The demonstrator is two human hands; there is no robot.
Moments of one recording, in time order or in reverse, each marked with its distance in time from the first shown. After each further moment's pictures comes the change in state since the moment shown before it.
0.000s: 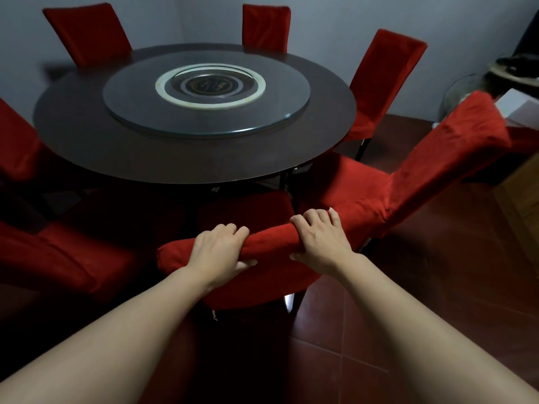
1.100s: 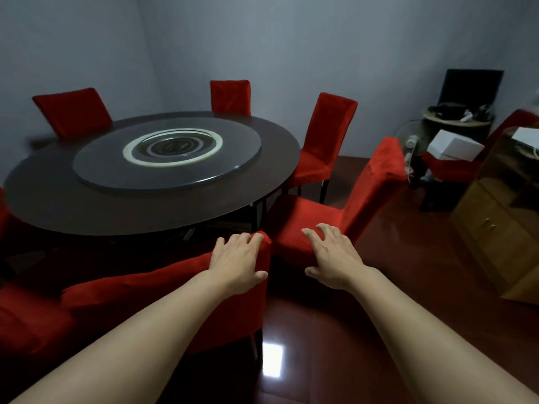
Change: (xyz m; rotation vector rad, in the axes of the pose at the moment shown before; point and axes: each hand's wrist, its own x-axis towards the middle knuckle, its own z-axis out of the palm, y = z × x) left_hand 0.066 0.225 -0.081 -0.038 -0.082 -0.001; right_hand -0.122 0.187 -0.080 0.061 -0.009 0.184
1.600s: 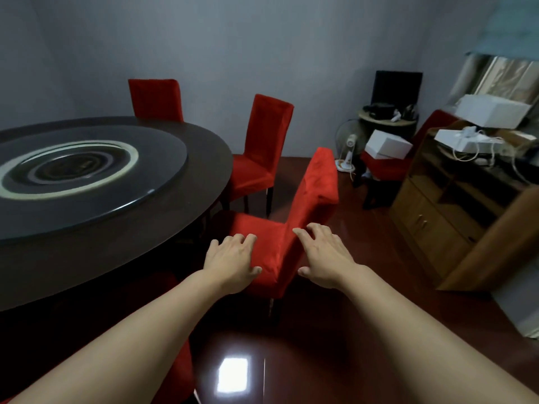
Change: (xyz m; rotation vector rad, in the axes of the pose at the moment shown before) left_hand 0.239 0.138 0.010 -0.032 -0.036 0.156; right_hand 0.102 0.216 -0.034 -0.015 -0.013 0.151
